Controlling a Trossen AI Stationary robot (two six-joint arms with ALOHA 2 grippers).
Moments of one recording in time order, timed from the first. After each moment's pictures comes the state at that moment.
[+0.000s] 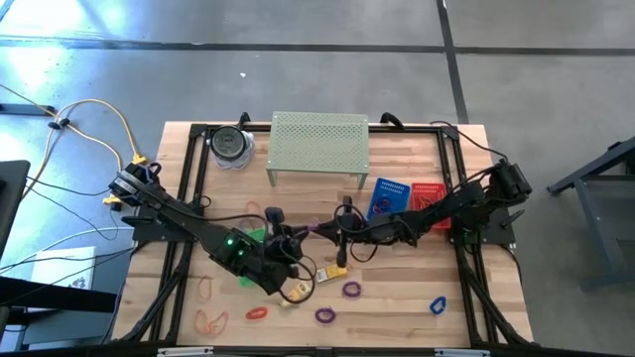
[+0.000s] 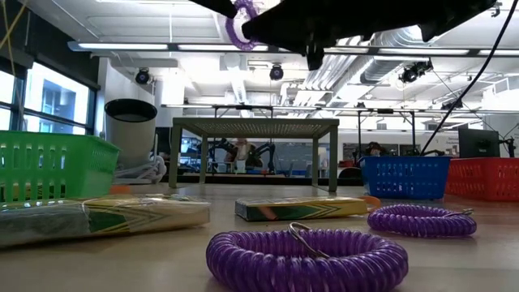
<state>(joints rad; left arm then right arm) -0.54 1.58 1.27 -0.48 -0.99 -0.10 0.27 1.67 0.81 0.75 0.37 0.11</state>
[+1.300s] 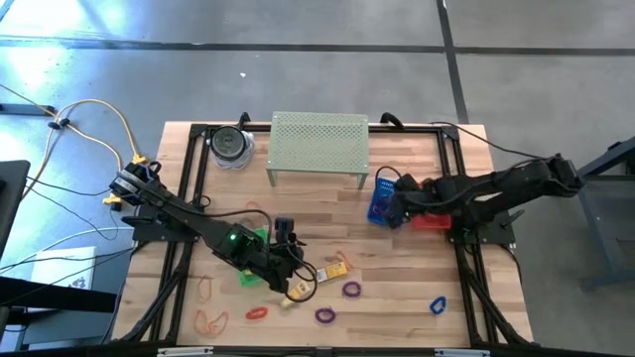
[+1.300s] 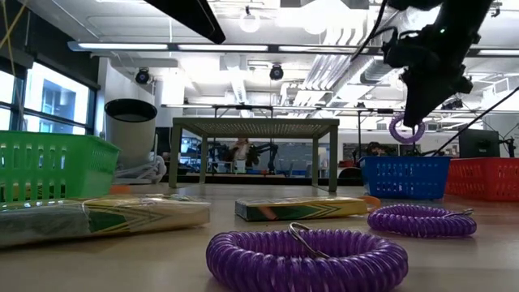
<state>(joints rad) -0.50 1.58 1.27 -0.57 -0.53 -0.15 0.08 1.16 0.81 -0.92 0.37 0.97</state>
